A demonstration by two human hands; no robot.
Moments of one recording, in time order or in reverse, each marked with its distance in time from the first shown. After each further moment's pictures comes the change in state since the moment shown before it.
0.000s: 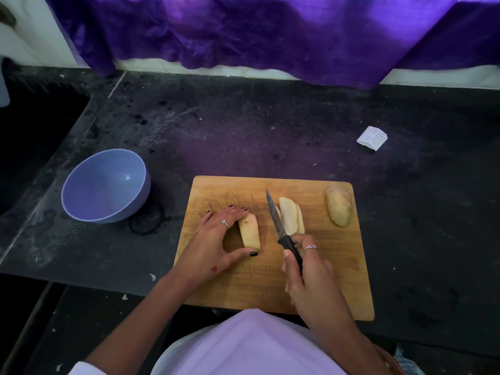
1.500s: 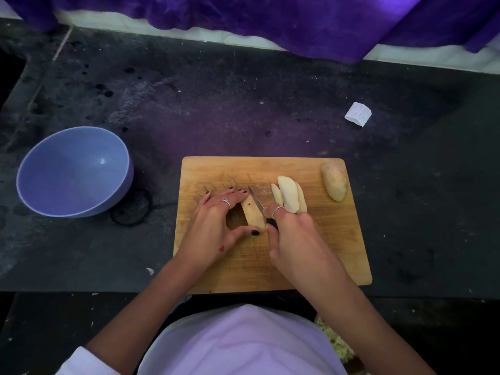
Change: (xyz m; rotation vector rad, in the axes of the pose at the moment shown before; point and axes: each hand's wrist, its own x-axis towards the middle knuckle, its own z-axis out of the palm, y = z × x) left_hand 0.008 -0.007 0.000 -0.113 0.065 0.040; right_hand 0.014 -0.077 0.011 -0.488 -0.094 0.094
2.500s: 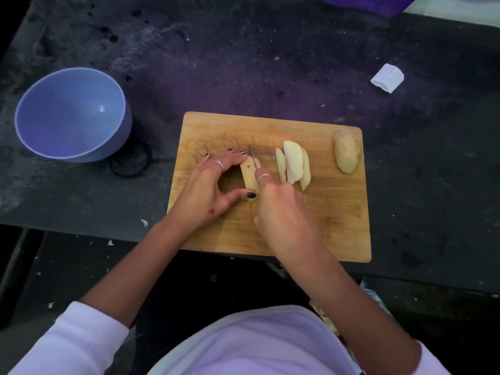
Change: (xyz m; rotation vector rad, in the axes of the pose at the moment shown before) left_hand -0.008 -0.001 0.005 -0.114 0.023 -0.043; right_hand 0.008 0.010 0.018 -0.102 -0.046 -0.140
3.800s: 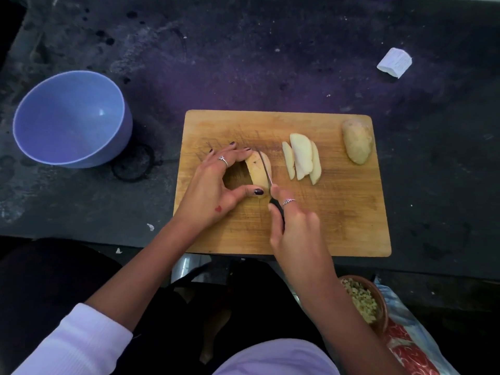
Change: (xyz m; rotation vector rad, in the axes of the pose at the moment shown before) left_hand 0.002 0.002 -0.002 -0.005 0.039 0.016; right_hand -0.022 0.012 0.045 0.338 0.274 0.090
